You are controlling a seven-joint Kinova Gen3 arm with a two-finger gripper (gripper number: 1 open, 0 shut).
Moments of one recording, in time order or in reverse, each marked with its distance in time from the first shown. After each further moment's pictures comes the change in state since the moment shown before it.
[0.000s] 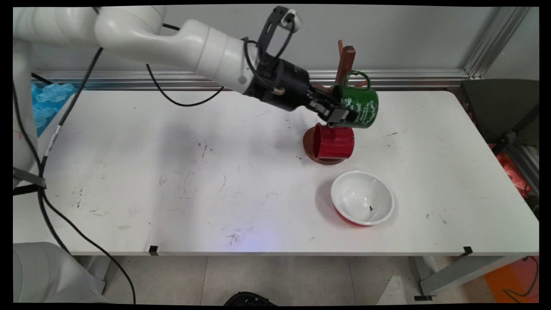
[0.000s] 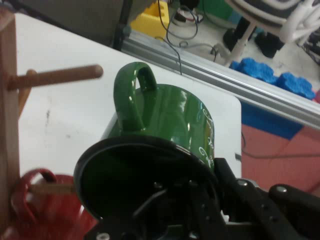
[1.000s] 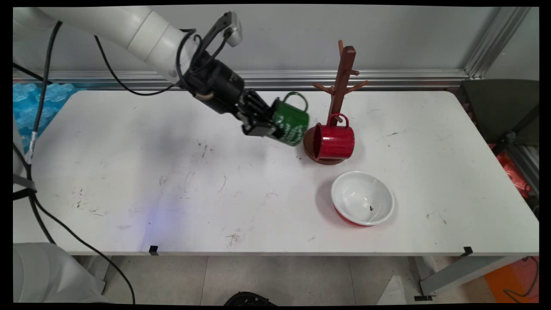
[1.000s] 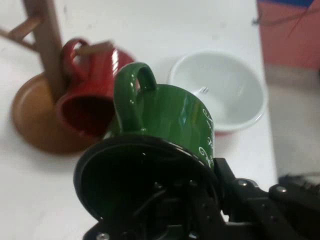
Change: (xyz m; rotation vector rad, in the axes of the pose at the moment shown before) arm -0.018 -0.031 -0.086 0.019 -0.295 0.189
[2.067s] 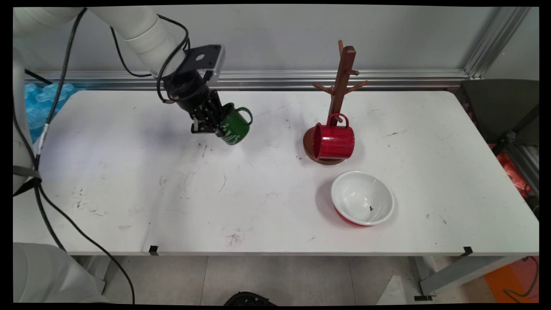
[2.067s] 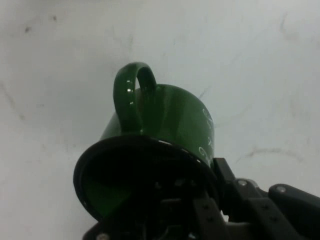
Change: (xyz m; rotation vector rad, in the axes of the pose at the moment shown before) arm -0.032 -0.073 -0.003 0.101 -0.476 0.346
